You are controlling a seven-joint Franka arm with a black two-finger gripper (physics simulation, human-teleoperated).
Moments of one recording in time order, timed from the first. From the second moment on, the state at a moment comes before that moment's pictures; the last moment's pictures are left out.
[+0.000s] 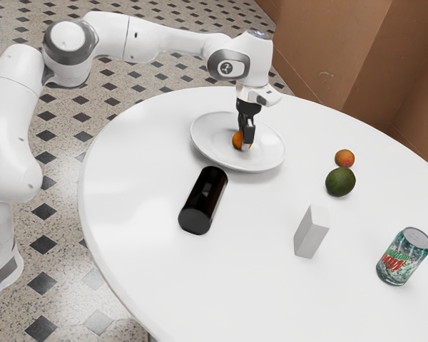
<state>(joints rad) -1.98 -0.94 1.78 -1.41 0.83 1.76 0.06</state>
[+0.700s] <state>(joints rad) -2.10 -0.69 1.49 -1.45 0.70 1.57 0.05</state>
